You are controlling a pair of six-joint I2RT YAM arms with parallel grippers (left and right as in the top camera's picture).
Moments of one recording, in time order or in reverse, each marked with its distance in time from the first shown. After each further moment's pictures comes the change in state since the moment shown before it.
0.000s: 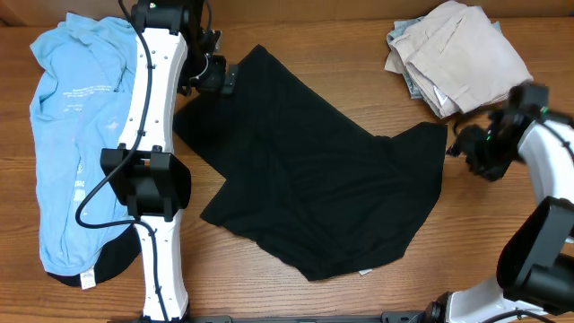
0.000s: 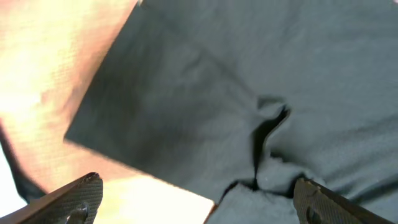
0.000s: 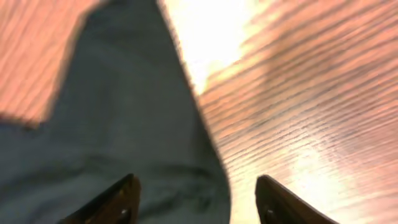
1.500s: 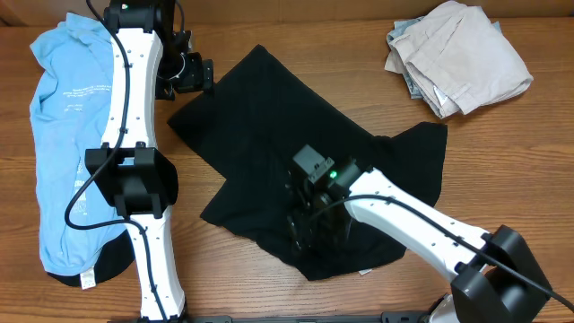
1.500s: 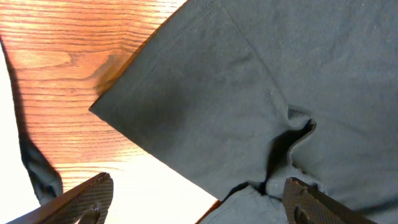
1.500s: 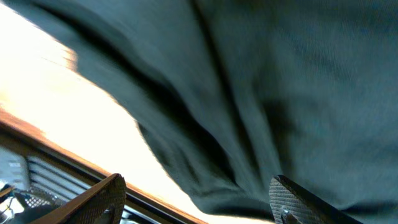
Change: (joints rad) left arm 0.102 0.017 0.000 -0.029 0.022 -0.139; right arm 1.110 -0.085 -0.183 -0.027 -0.063 0.082
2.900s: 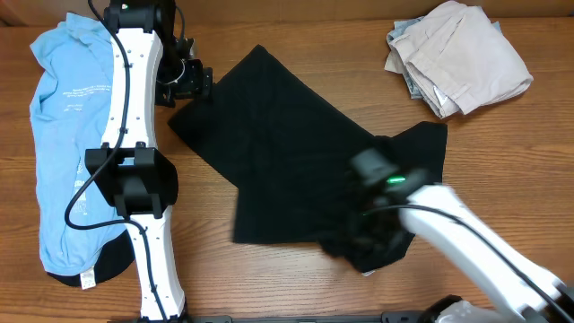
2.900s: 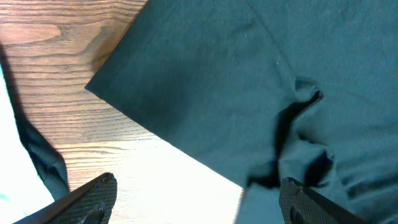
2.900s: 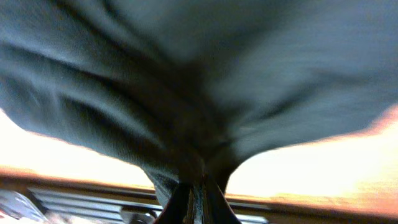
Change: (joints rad) left arm 0.000 0.000 0.000 -0.078 0.000 0.050; right arm -0.261 -0.284 -0.163 -0.145 0.054 0.259
